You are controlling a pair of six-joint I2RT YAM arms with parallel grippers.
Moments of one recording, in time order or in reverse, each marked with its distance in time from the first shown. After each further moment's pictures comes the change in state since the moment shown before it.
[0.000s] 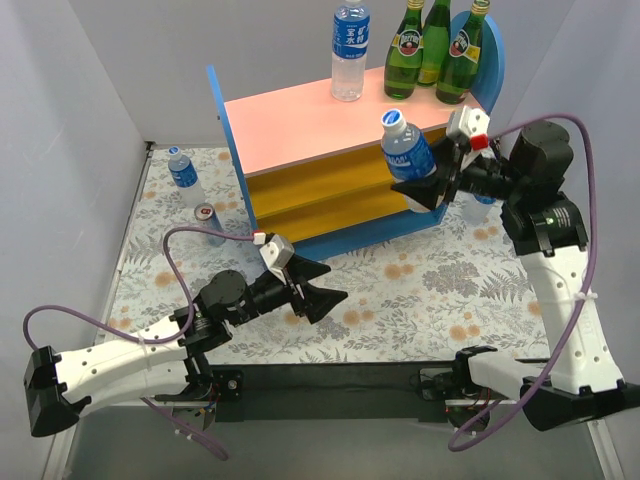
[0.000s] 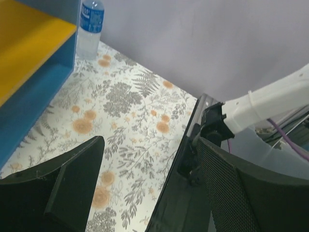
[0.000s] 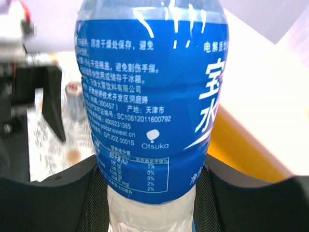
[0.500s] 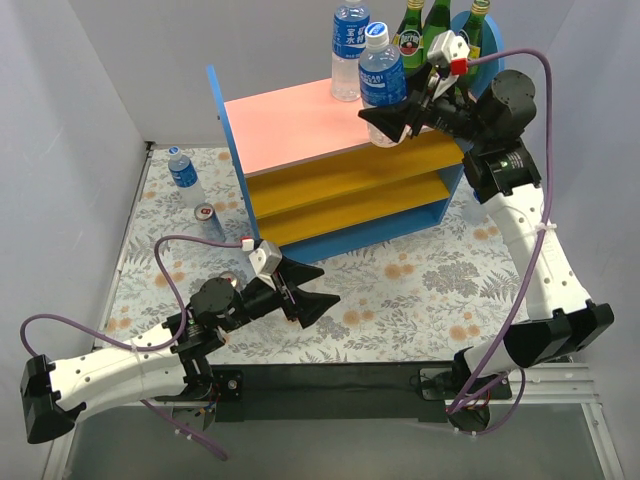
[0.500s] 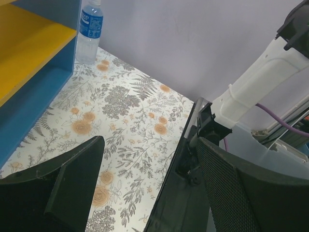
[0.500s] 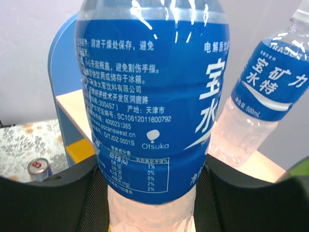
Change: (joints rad) left arm 0.000 -0.092 -0.081 0.023 0.006 -0.008; right arm 0.093 0.355 0.269 0.495 0.140 0.367
